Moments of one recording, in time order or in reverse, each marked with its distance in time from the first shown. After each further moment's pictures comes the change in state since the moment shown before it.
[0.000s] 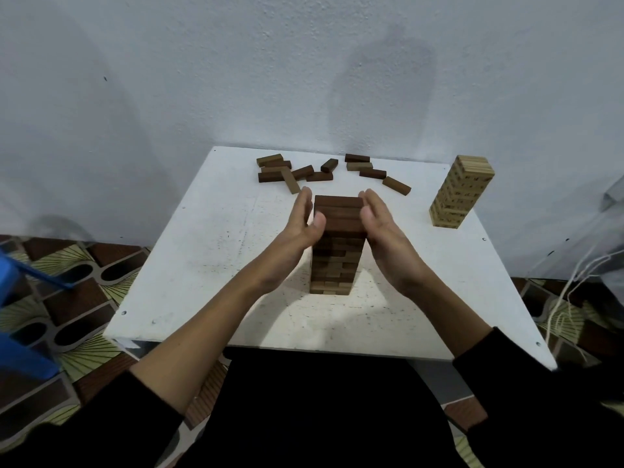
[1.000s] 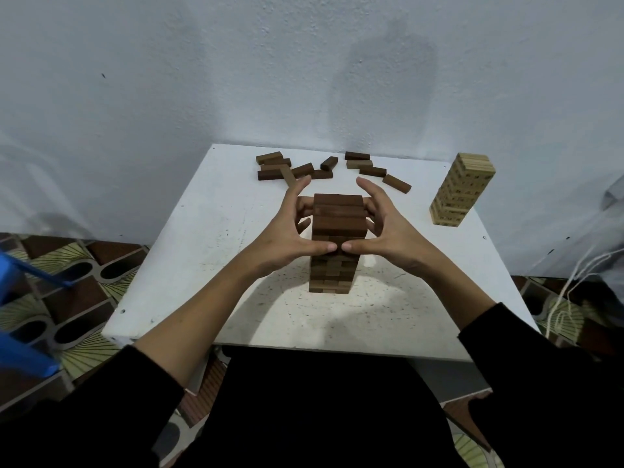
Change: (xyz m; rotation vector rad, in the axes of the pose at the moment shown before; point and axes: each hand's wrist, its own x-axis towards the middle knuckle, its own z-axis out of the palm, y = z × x) left_hand 0.015 -0.007 -0.018 0.105 0.046 0.021; right_hand 0.015 -0.005 -0.026 -0.264 -0.094 -0.031
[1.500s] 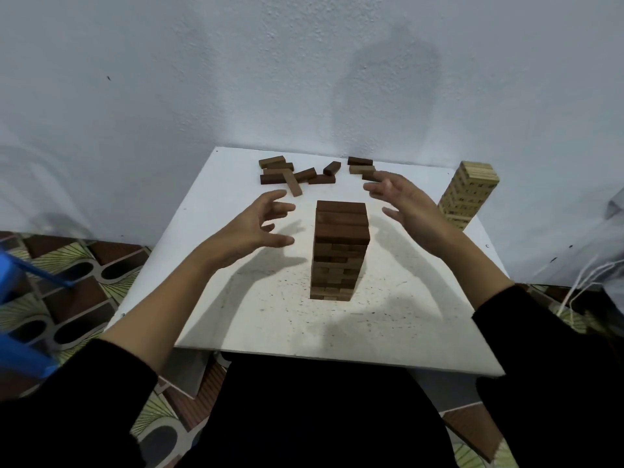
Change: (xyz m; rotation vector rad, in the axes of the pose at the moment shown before) left_hand 0.005 -0.012 -0.055 0.081 -0.016 -0.153; right_hand 0.023 -0.001 -0.039 0.006 0.108 0.034
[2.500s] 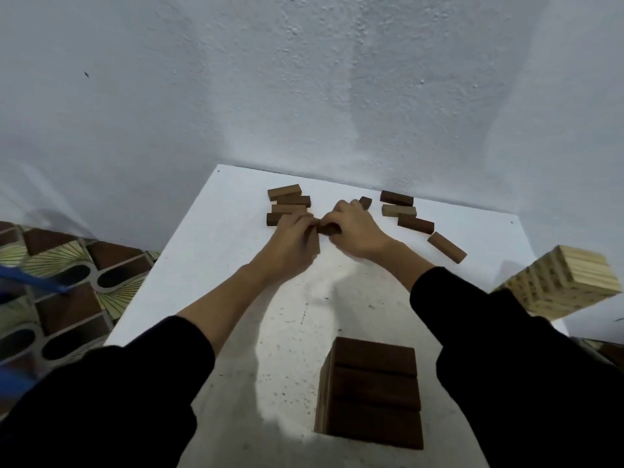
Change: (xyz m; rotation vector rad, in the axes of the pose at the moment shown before) left_hand 0.192 -0.077 -0.009 0.623 0.366 0.361; right_hand 0.235 0.062 0.063 -0.930 -0.248 -0.160
